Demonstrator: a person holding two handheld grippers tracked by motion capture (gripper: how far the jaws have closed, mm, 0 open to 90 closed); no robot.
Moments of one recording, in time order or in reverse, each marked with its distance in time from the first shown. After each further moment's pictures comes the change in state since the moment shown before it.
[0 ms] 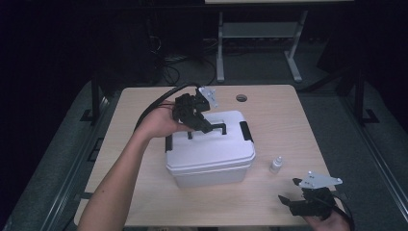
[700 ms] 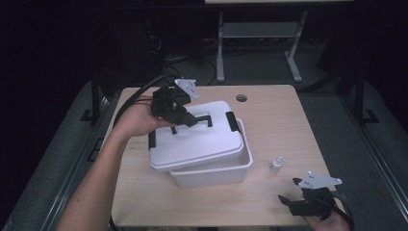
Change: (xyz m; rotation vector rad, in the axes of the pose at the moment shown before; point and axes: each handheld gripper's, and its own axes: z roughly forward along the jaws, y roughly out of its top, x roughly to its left) left arm -0.011 -0.024 -0.053 -0.018 0.077 -0.035; right arm 0.002 0.001 -0.001 -0.002 -0.008 -0.001
